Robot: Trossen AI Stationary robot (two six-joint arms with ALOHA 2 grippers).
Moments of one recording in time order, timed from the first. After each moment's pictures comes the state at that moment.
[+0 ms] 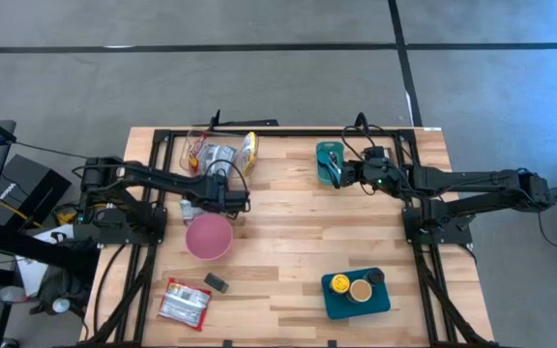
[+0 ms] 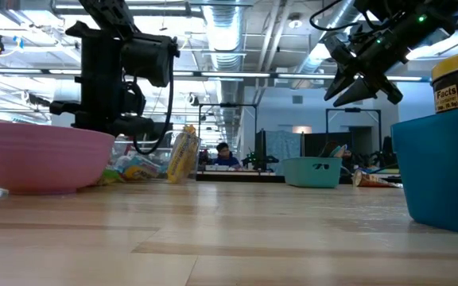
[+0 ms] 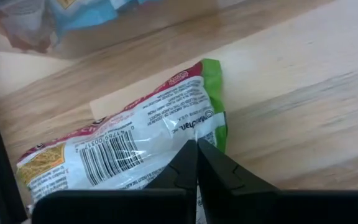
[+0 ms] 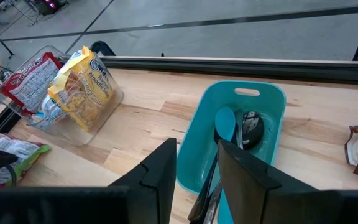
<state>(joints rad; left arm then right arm) 0.06 1.59 0.89 -0.93 -0.40 -1.13 -0.16 0.97 0.62 -0.30 0.60 0.86</state>
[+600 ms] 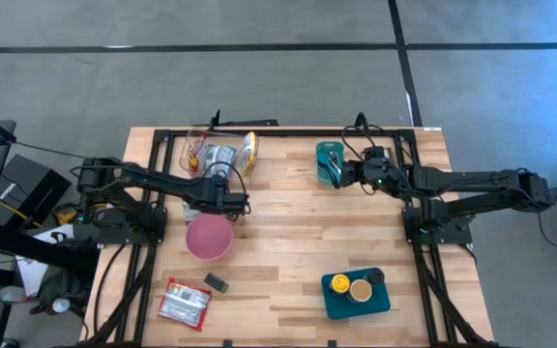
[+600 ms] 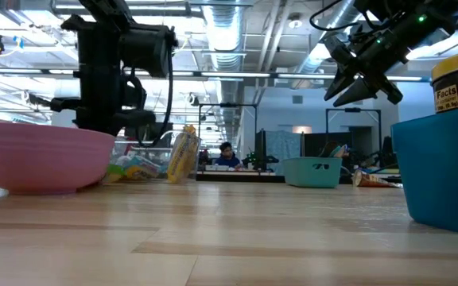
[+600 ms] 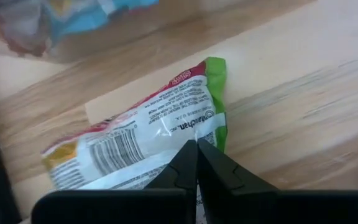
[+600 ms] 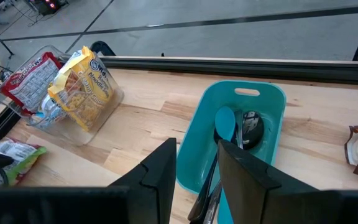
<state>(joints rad) 0.02 1.57 0.89 -0.93 -0.42 -1.14 -0.16 0.97 0.62 -0.30 0.60 0.86</state>
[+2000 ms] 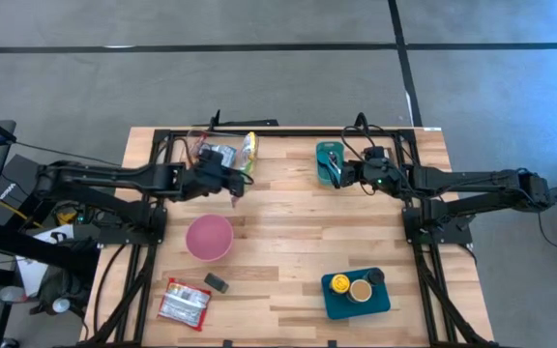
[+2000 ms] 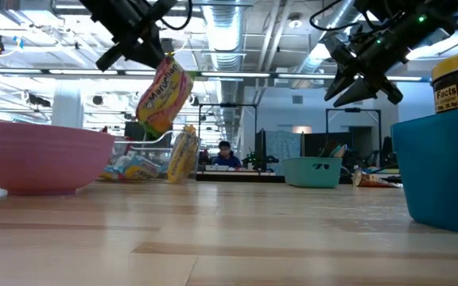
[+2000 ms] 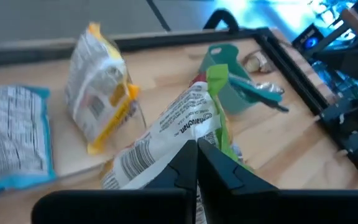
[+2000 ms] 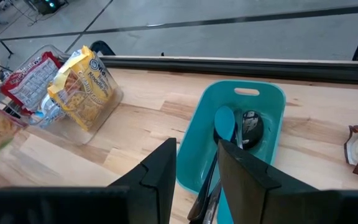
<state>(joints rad) 0.03 1.14 0.89 -0.44 -0.58 -0.91 -0.16 0.97 0.62 -0.30 0.60 0.86</state>
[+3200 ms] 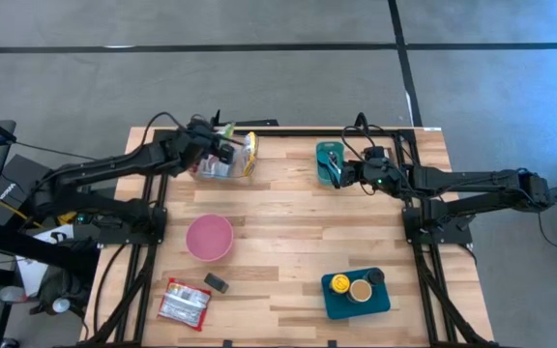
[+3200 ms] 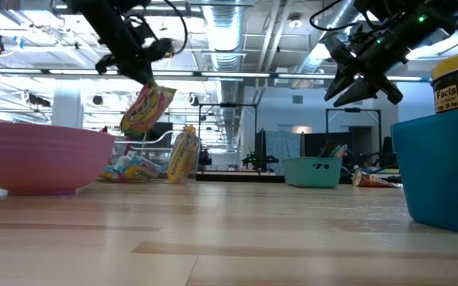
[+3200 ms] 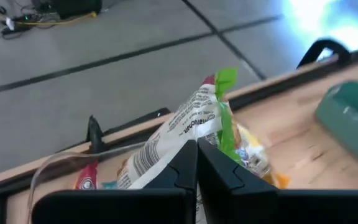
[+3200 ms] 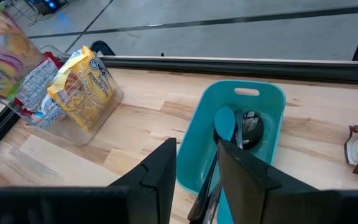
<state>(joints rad) 0.41 1.11 0.89 -0.43 -0.62 -0.44 -0.16 0.97 0.62 -0.30 0.60 0.86</state>
